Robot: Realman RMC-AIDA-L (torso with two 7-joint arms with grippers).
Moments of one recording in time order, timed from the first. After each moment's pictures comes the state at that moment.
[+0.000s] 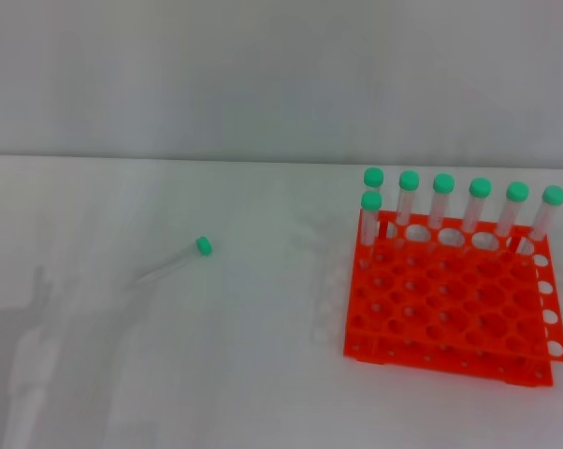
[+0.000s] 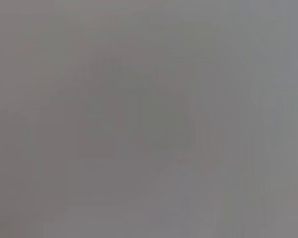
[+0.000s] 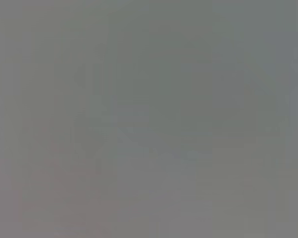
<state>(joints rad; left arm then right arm) -0.30 -2.09 2.46 0.14 -1.29 1.43 -0.23 0.49 2.02 -1.19 -0.12 -0.10 -1.12 0.35</state>
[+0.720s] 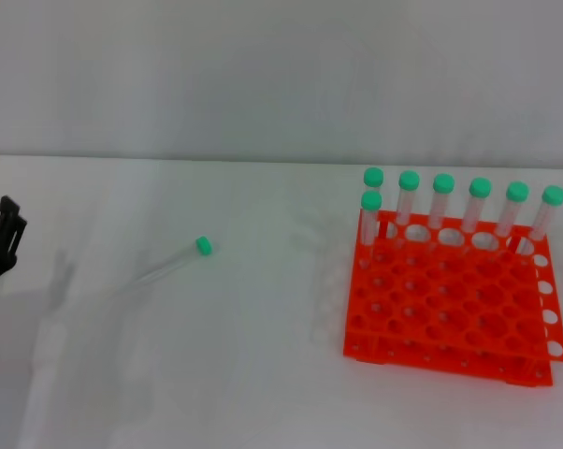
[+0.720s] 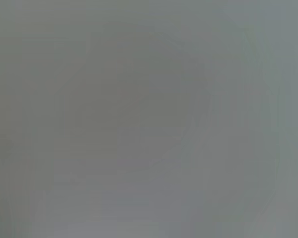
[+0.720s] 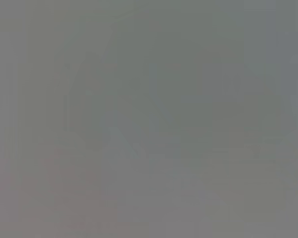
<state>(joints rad) -0.37 -2.08 2.47 0.16 -1.31 1.24 -0.38 0.51 2.02 -1.18 -0.12 -0.10 -1.09 0.28</state>
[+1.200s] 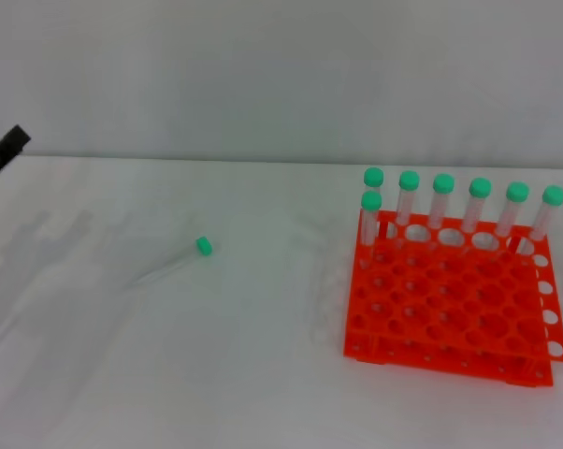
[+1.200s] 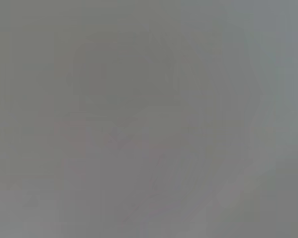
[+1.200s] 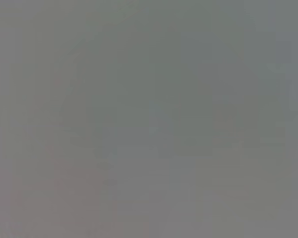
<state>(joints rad) -0.57 -1.91 2.53 -0.24 -0.85 1.29 -1.30 0.53 2.01 -1.18 -0.12 -0.10 -1.07 0.22</state>
